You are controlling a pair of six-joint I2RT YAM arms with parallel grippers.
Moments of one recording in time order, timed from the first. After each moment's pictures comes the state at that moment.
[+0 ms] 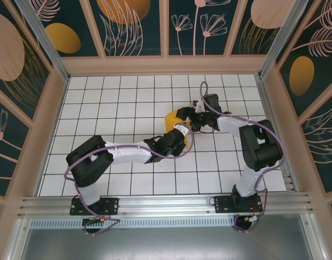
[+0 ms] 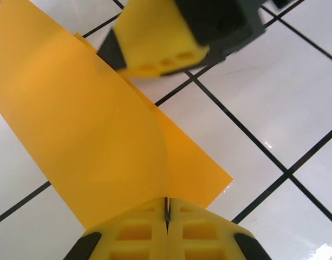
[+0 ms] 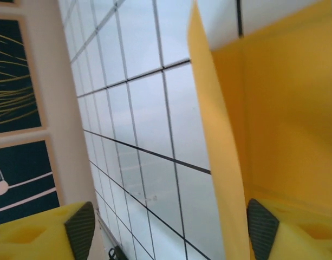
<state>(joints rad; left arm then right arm) -1.02 1.79 0.99 0.02 -0.26 -0.27 0.33 1.75 0.98 -0.01 -0.74 0.86</state>
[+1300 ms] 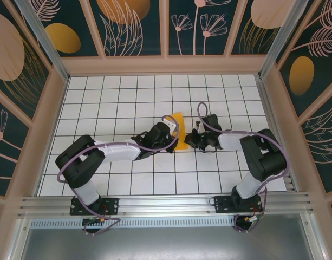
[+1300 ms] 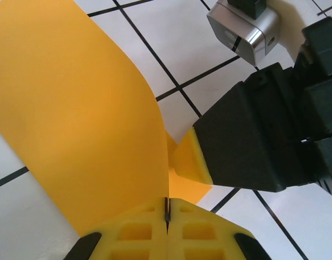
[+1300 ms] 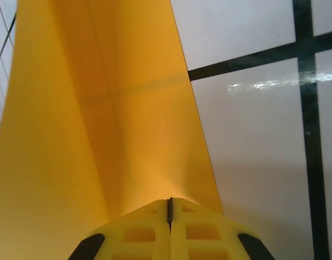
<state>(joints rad) -0.88 1.71 0.87 0.17 0.04 -0.42 0.42 1.65 0.67 0.02 -0.54 0.83</state>
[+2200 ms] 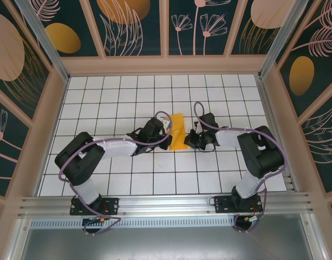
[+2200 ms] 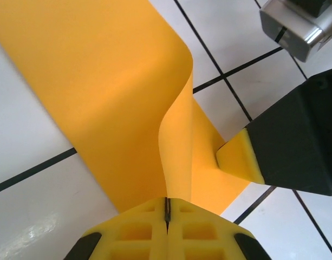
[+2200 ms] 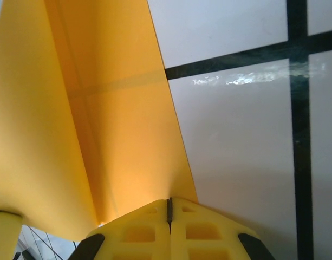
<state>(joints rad) -0.79 1.73 0.85 0.13 0.12 -0.43 0.43 1.69 0.74 -0.09 -0.50 0.76</state>
